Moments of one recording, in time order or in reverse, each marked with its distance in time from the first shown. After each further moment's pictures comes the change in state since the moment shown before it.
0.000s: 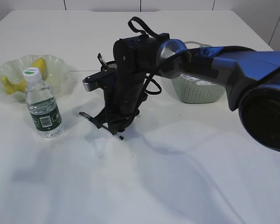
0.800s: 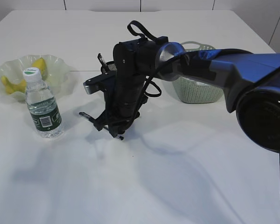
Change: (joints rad) left arm 0.000 0.000 0.000 0.000 0.000 0.000; right arm 0.000 0.013 -0.001 -0.001 0.001 0.007
